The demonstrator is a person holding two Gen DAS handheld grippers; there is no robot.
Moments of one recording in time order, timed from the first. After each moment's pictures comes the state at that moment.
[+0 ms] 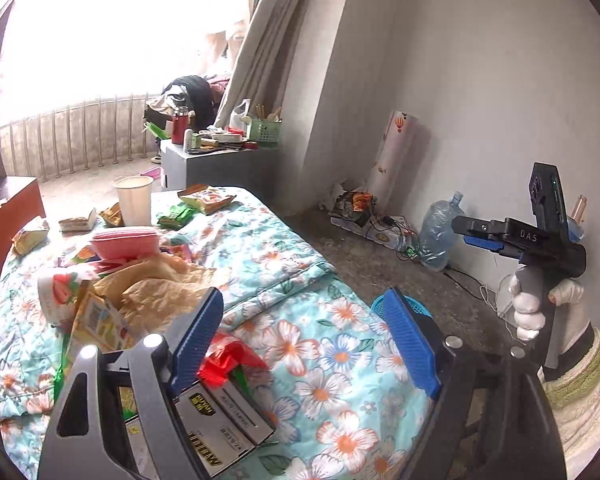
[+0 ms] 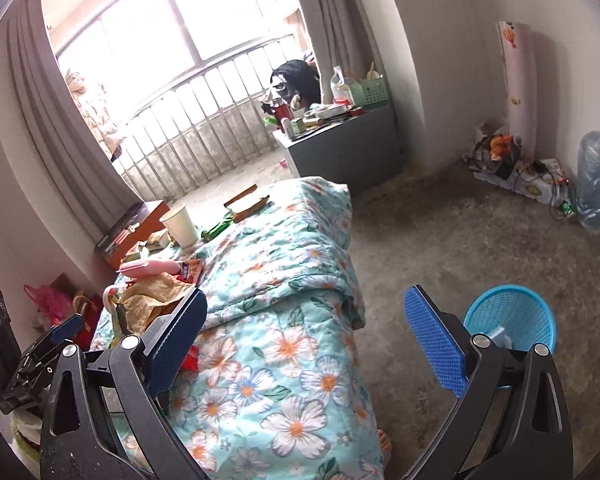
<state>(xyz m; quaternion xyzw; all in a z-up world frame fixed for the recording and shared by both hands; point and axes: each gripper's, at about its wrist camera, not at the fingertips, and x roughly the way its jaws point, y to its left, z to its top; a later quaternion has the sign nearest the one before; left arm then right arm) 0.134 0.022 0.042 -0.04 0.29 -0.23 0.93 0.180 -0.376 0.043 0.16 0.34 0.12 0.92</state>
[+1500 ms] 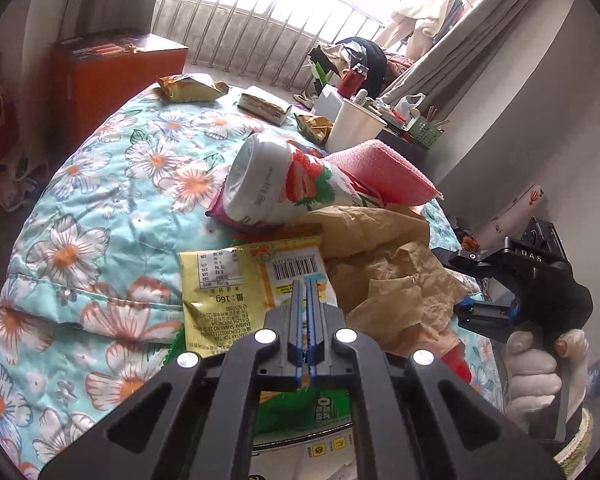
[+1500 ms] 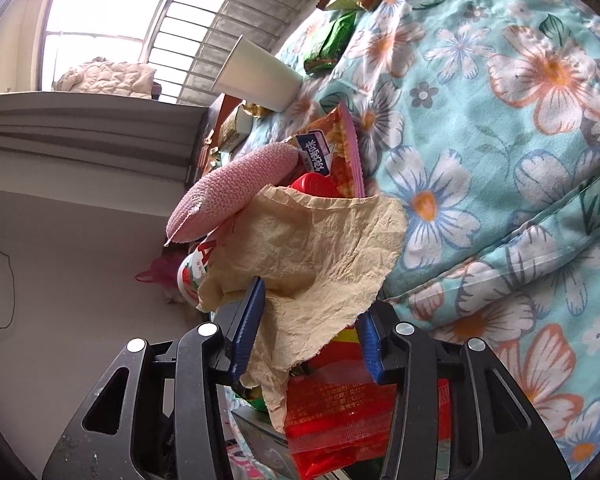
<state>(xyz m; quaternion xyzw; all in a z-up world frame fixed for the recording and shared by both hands) 0.182 0.176 -0.044 -0.23 0.38 -0.02 0.90 0.312 -0.159 -0.066 0.35 0.57 0.28 0.69</state>
